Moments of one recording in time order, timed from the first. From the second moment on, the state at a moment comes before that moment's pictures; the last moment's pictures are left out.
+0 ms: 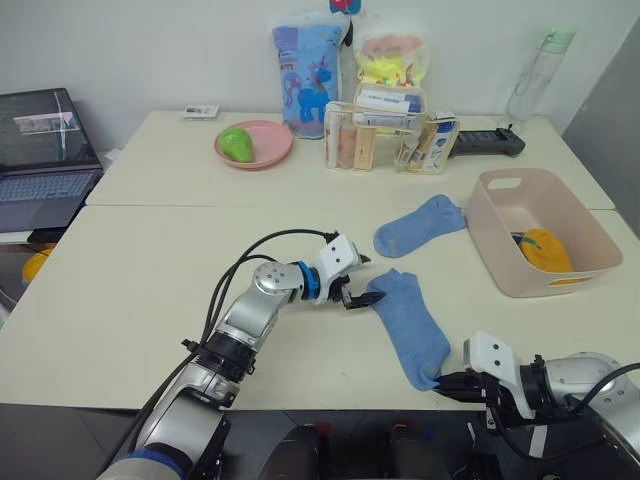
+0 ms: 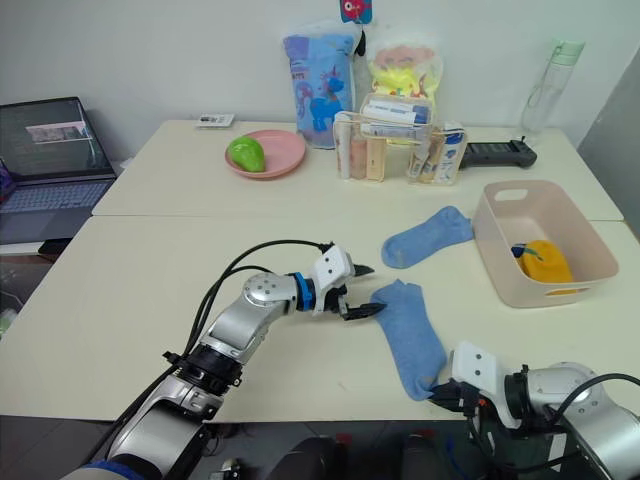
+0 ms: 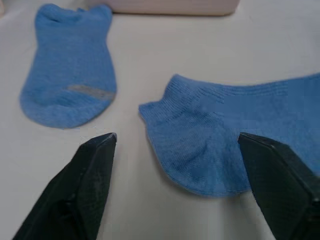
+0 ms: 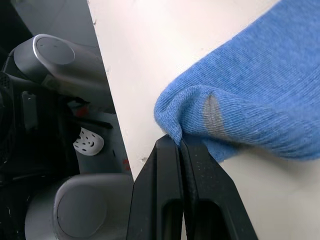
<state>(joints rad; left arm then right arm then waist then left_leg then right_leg) -0.60 0.30 -0.36 0.36 -0.09 0.14 -0.91 0.20 -0.93 0.07 -0.56 0.33 0.54 1.02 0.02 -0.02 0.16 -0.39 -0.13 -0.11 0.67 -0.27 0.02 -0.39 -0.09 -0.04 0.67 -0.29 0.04</state>
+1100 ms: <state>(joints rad) -0.06 0.42 0.02 -0.37 -0.41 0.52 -0.78 -0.31 -0.54 0.20 -0.13 0.05 0.44 0.62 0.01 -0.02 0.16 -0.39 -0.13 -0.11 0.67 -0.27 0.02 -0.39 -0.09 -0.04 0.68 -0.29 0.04</state>
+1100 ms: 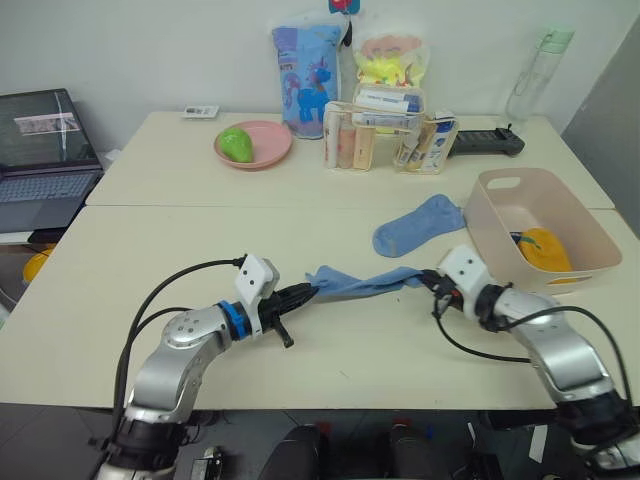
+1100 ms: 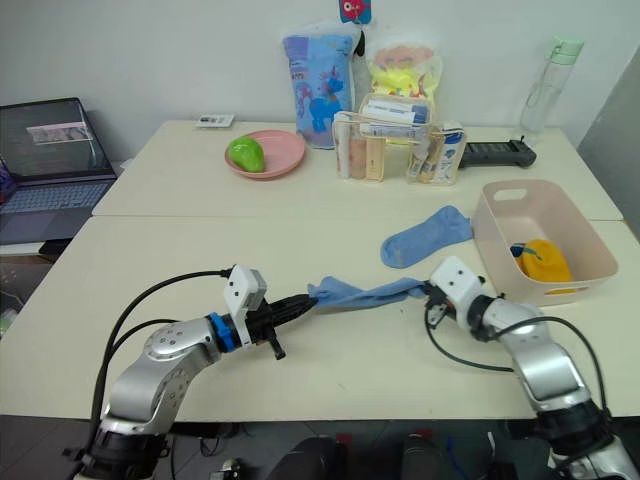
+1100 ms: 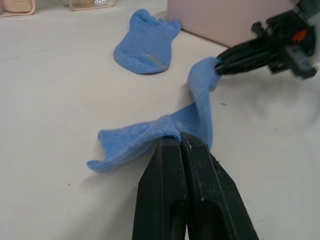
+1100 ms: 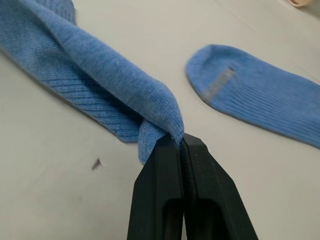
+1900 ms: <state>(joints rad) 0.15 0.69 0.10 -0.59 -0.67 0.74 -0.81 -0.51 -0.34 0.18 0.14 -0.01 0.22 0.59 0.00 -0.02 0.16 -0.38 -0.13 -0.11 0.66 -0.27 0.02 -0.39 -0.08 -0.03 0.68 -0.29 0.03</state>
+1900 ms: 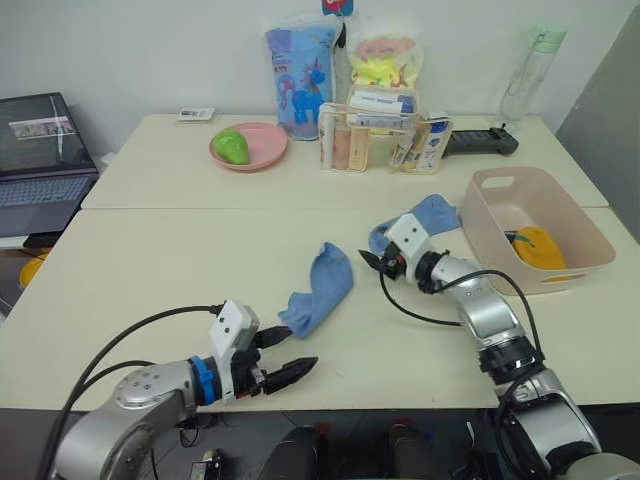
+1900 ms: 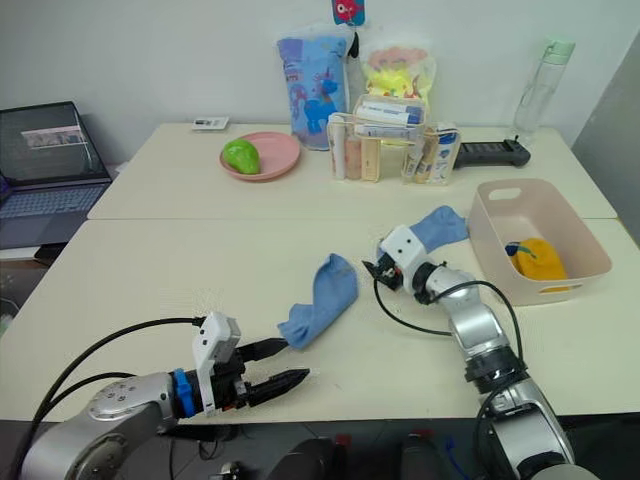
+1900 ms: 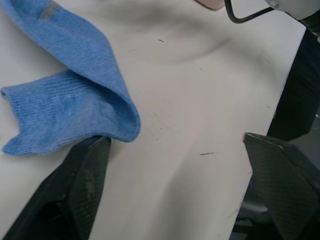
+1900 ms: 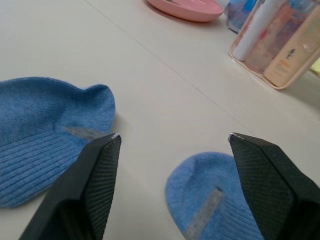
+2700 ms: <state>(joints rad) -0.40 0.66 -0.06 0.02 -0.40 0.45 -1.01 -0.29 -0.49 0.22 -0.22 0.08 0.42 0.75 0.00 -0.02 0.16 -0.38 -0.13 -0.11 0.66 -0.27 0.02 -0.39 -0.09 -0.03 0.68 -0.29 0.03</state>
